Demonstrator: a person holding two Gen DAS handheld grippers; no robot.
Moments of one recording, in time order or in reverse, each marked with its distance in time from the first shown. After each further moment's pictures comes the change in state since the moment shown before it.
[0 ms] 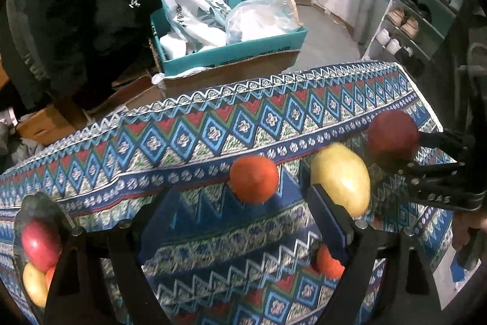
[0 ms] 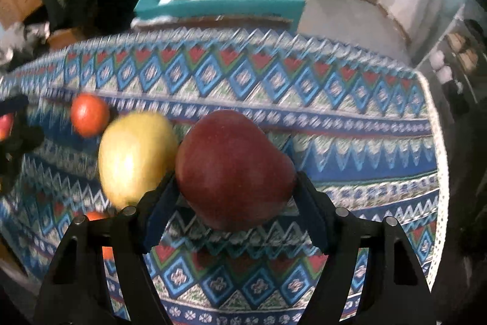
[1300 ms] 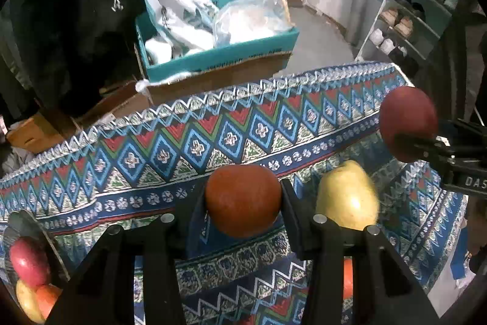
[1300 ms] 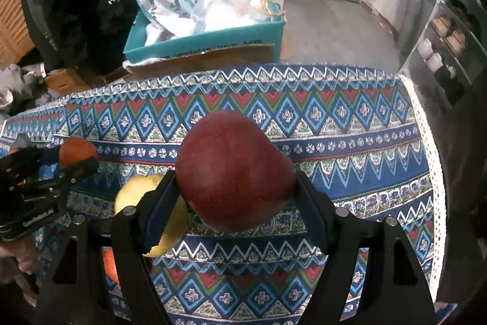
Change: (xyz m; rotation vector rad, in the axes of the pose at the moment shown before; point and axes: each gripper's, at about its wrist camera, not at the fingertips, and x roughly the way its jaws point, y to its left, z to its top) left arm 0.014 -0.008 0.009 0.024 -0.023 -0.031; right arm -0.024 -0.012 0.019 0.085 -0.072 0.023
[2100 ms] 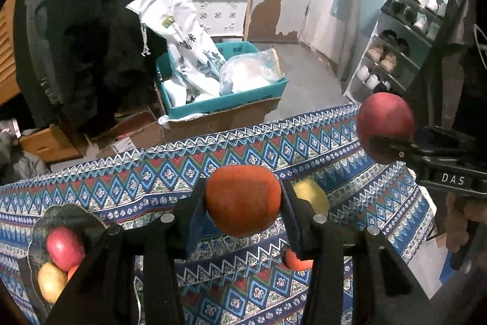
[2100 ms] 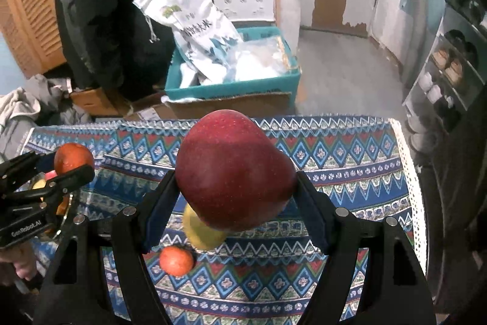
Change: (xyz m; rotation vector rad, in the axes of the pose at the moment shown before) left arm -0.117 0.009 -0.003 -0.043 -0.155 -0.027; right arm -0.090 0.034 0.011 -0.044 -0.149 0.063
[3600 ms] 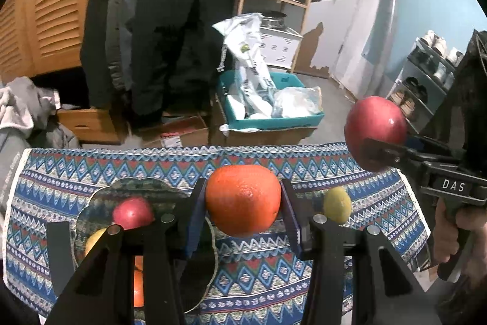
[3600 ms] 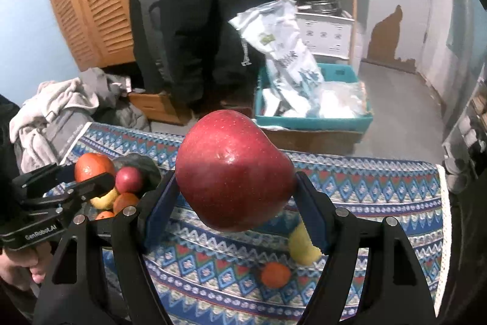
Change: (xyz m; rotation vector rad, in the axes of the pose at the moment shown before) left arm -0.101 0.100 -0.034 -0.176 -0.116 0.078; right arm -0.034 0.136 0.021 -0.143 -0.066 0.208
